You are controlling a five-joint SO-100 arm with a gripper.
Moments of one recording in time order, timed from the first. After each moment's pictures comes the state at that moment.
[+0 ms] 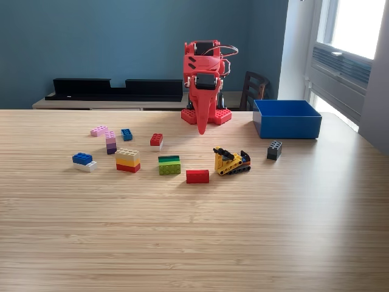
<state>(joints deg) 4.0 192.3 178.2 52.7 -5.5</state>
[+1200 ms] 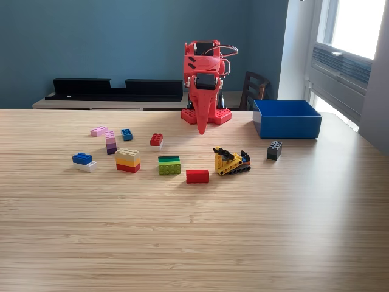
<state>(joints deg) 3.6 192.3 178.2 52.7 -6.4</state>
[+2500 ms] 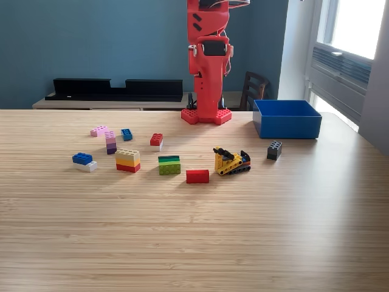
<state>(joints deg) -2.3 129.9 120.4 70.1 -2.5</state>
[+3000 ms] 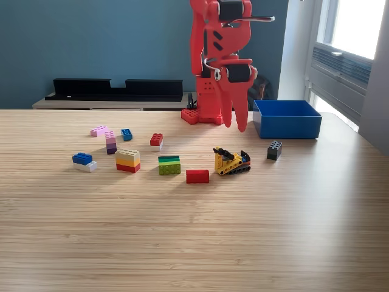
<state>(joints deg) -10.1 100.5 104.9 67.9 -5.6</state>
